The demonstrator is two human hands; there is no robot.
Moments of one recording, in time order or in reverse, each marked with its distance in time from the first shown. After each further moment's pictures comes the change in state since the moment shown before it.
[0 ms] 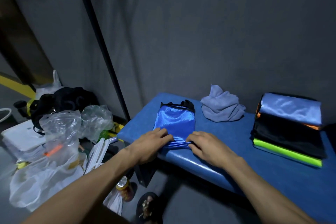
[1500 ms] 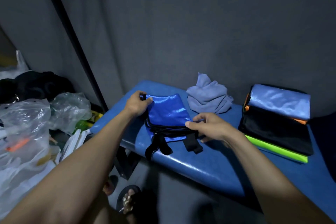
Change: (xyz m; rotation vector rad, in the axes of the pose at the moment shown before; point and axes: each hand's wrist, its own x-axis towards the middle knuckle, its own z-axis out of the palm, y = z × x) left_hand 0.119 -0.061 0.014 -0.935 0.357 -0.839; right_hand 0.014 0.042 -0.037 0.833 -0.097 0.857
